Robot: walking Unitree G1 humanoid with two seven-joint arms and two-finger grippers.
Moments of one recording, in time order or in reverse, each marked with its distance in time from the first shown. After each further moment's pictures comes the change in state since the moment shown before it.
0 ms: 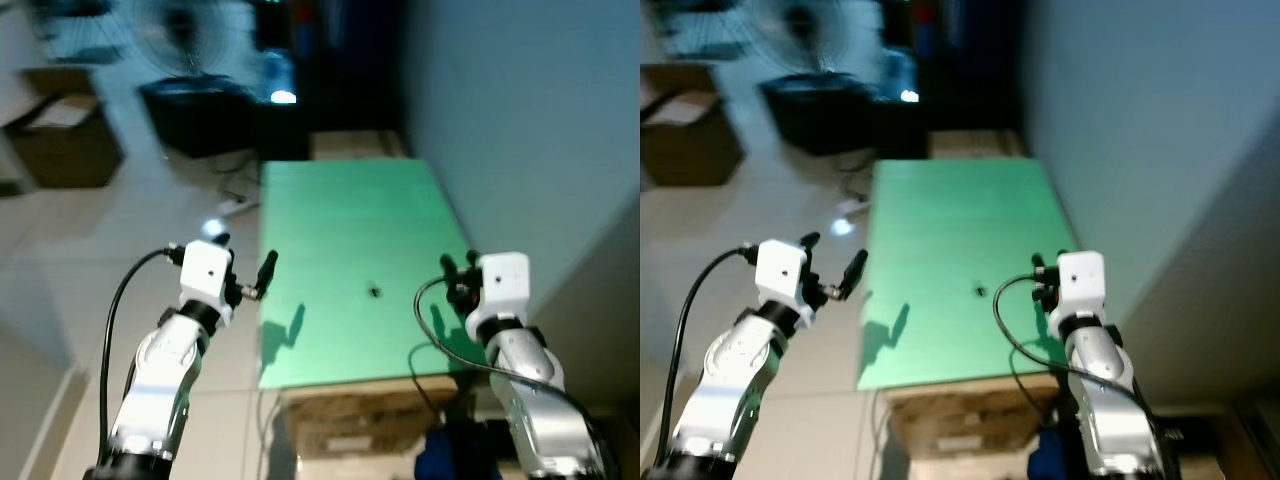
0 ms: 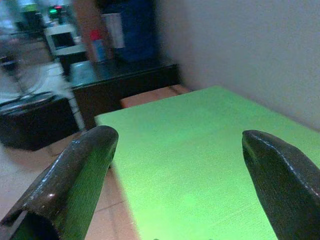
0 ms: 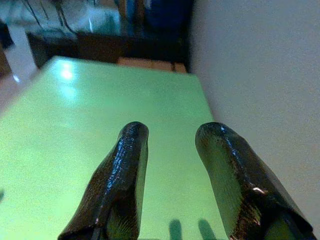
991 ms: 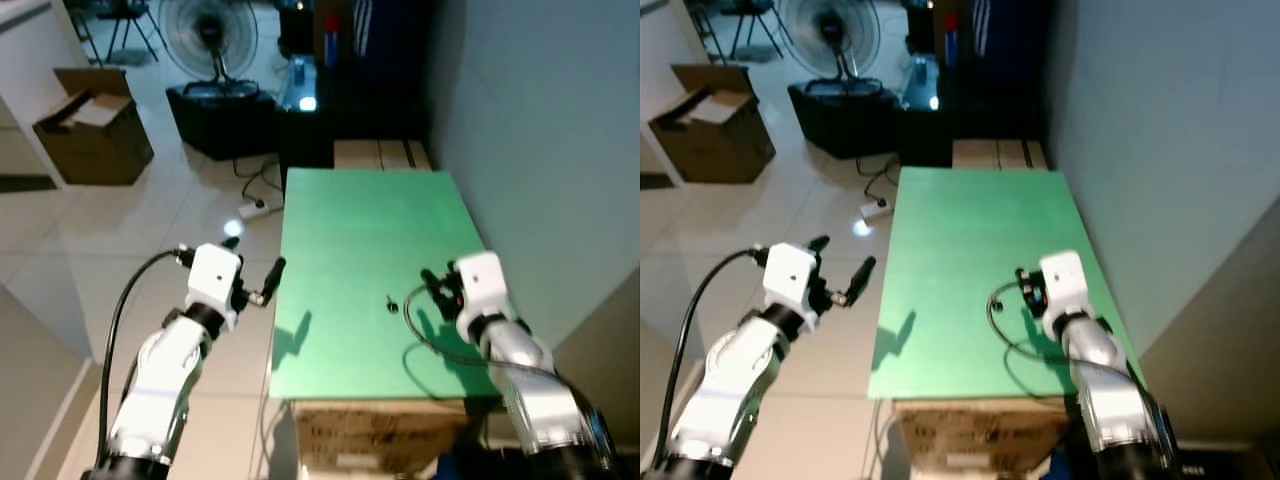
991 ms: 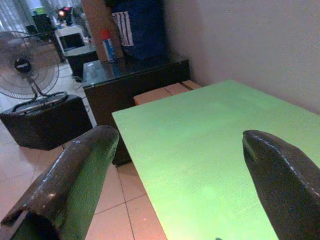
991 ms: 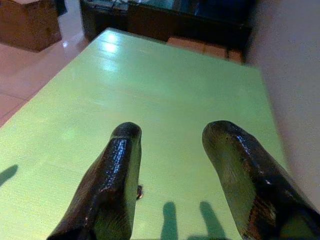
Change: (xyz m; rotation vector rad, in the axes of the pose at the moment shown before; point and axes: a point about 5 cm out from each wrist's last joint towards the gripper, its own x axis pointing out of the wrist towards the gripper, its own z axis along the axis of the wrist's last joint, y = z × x) left arm -0.003 -0.002 -0.001 0.053 0.028 -0.072; right arm 0.028 0.002 -0.017 -0.044 0.118 0.143
